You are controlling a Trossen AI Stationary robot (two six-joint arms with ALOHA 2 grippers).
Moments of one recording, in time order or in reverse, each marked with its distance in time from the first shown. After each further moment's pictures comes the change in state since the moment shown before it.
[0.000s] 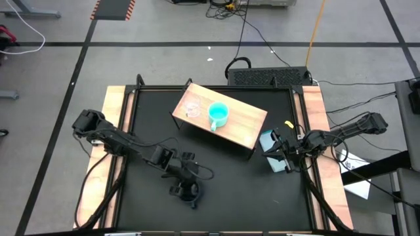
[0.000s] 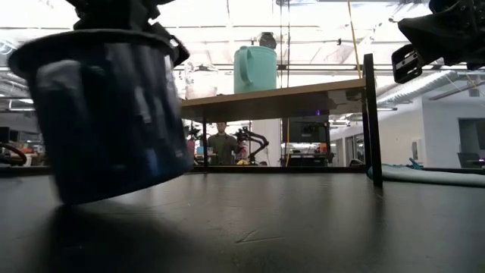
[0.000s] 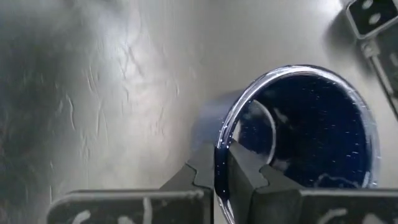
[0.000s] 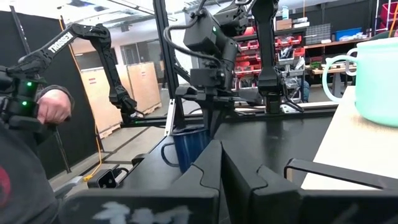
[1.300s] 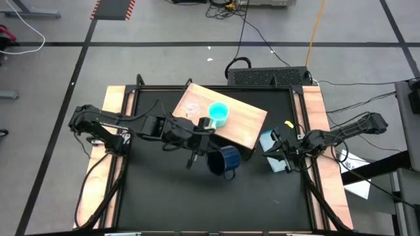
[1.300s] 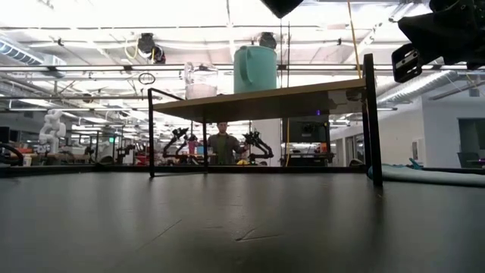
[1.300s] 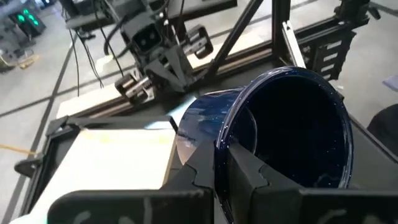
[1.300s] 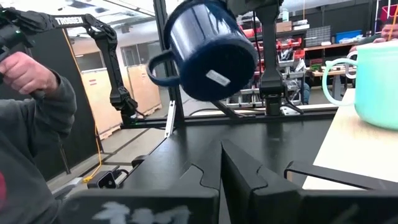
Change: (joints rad) left arm 0.209 -0.079 0.368 0.095 -0.047 0.369; right arm 0.000 0.000 0.000 0.008 0.000 -0.004
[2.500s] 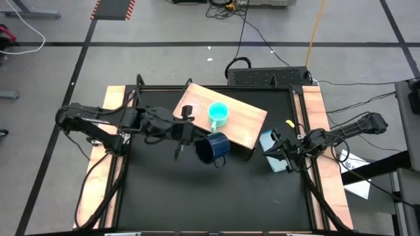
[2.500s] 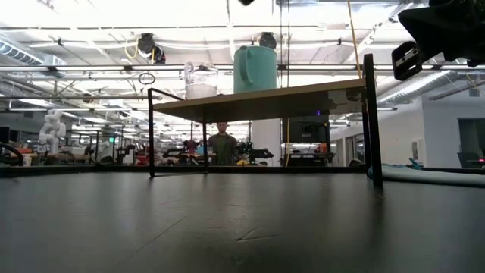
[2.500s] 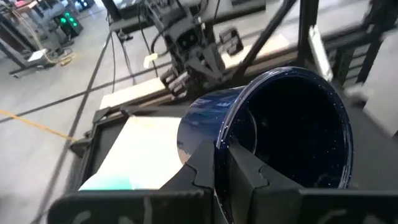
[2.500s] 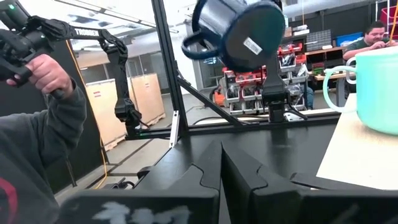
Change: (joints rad) left arm 0.018 -0.168 -0.020 -0.110 -0.090 -0.002; right arm 0.000 0.000 0.000 0.037 0.000 0.037
